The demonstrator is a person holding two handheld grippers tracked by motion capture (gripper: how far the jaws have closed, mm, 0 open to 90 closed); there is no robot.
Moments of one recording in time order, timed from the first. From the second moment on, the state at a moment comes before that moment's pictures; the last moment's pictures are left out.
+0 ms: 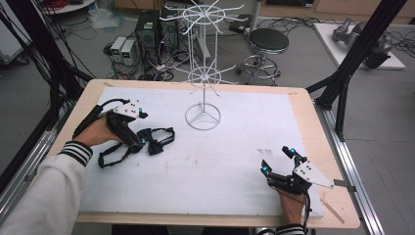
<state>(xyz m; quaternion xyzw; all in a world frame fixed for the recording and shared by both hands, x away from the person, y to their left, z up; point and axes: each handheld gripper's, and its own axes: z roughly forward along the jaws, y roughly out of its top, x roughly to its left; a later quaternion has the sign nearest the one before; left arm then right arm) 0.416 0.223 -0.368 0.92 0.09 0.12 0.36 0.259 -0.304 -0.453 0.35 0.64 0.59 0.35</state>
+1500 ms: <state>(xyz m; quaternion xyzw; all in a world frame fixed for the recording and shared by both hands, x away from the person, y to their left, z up) 0.442 0.208 -0.405 0.98 0.03 0.09 0.19 0.259 -0.305 -0.453 0.34 0.64 0.59 0.35</state>
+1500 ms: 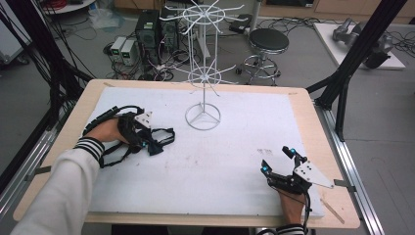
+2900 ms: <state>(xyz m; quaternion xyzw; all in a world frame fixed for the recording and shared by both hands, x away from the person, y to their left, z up) 0.439 0.203 -0.403 0.97 0.11 0.08 0.19 0.259 -0.305 -0.453 0.35 0.64 0.59 0.35</state>
